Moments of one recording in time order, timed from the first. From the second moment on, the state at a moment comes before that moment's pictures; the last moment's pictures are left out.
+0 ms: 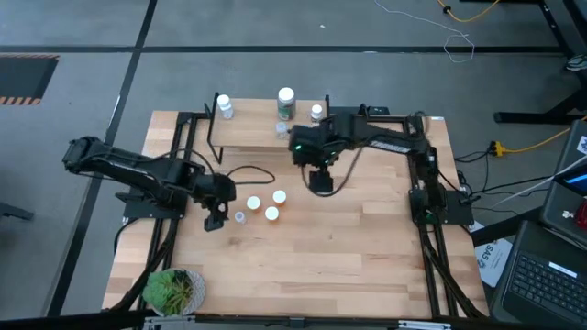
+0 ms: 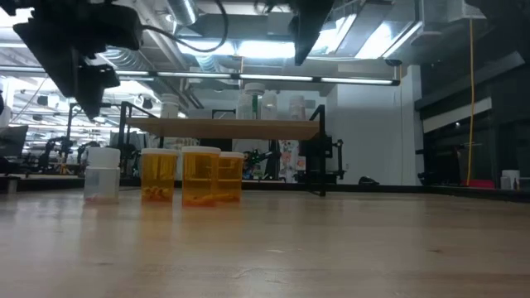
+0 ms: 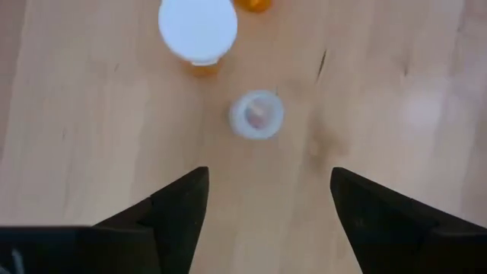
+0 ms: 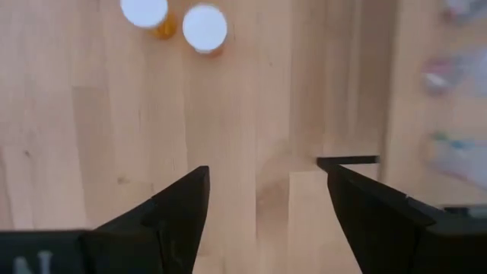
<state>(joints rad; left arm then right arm) -0.16 1.03 0.77 -0.81 0.03 -0.41 -0.08 2.04 2.30 -1.57 0.05 -0.09</state>
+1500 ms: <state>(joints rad) -0.20 1.41 0.78 -0.61 -0.10 -0.41 -0.07 0.99 0.62 -0.17 0.00 0.41</state>
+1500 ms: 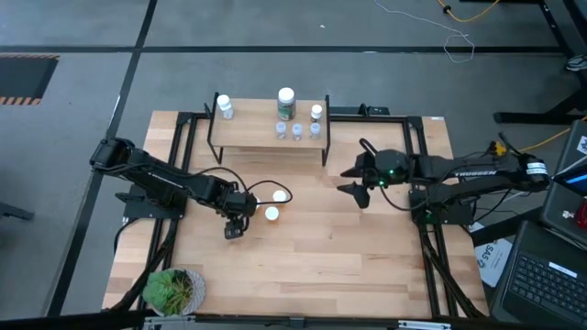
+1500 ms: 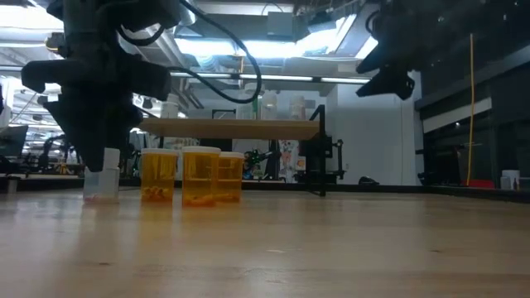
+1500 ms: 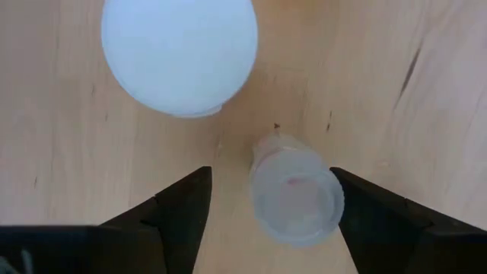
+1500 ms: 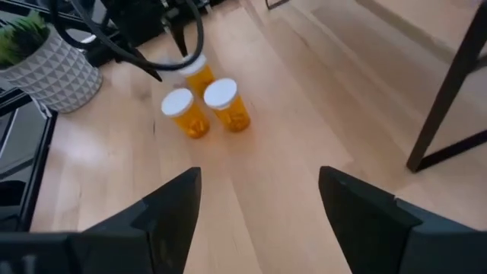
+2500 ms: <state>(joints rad) 0.19 1.38 1.60 -1.22 -0.42 0.00 -0.07 0.99 0.58 -0.09 0.07 0.42</state>
